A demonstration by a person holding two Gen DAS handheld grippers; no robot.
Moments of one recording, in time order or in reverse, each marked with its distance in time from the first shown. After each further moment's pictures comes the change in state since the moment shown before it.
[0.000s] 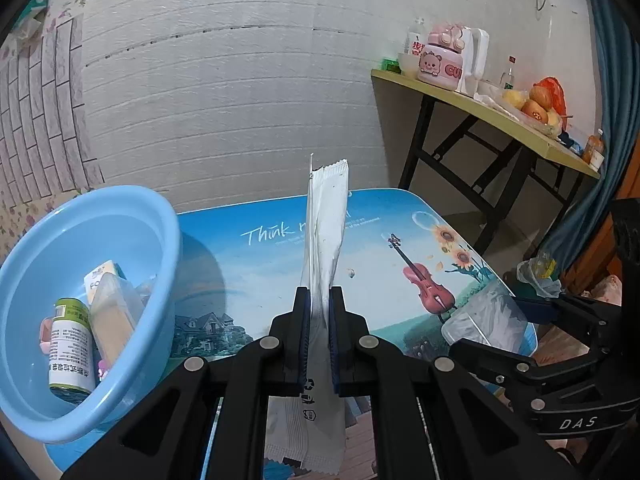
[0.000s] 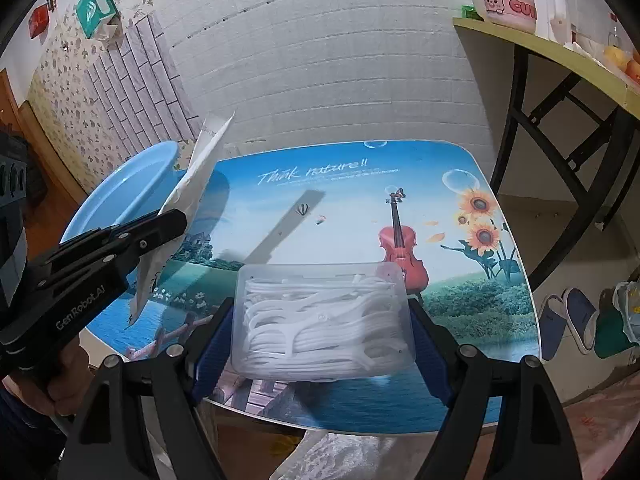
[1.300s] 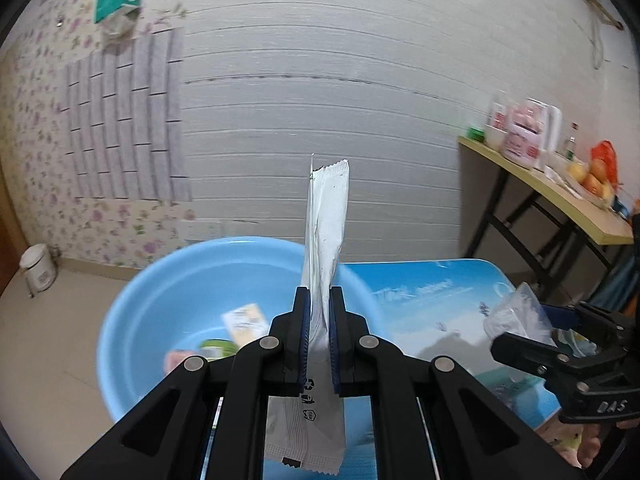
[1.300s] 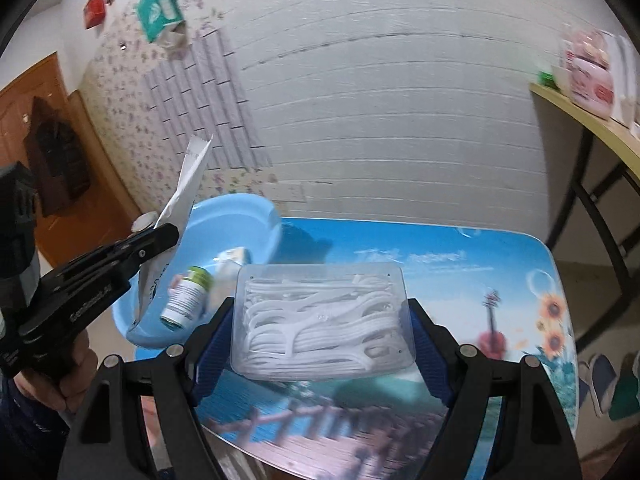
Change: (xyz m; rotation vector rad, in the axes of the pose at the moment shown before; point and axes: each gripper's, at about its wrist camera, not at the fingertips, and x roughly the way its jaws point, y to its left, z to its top) left arm -0.073 0.116 0.030 -0.144 -0.143 0.213; right arm 0.000 0.102 0.068 -0.139 -0.106 0.156
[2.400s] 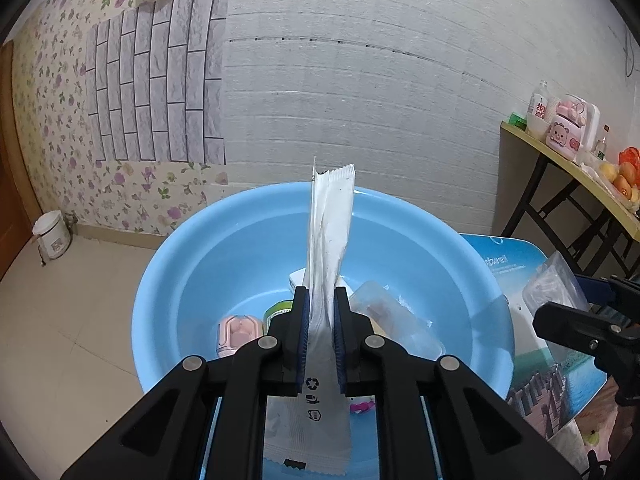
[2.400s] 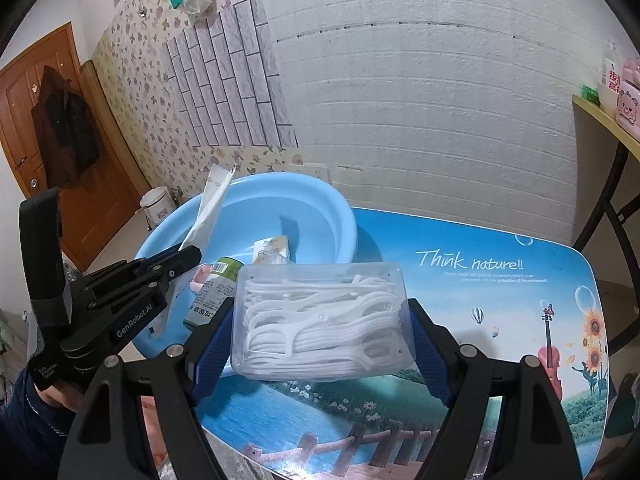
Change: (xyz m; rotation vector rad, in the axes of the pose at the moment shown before) left arm 0.035 0.071 -0.040 -0.060 0.080 0.051; right arm 0.044 0.052 0.010 -0.067 0.065 0.005
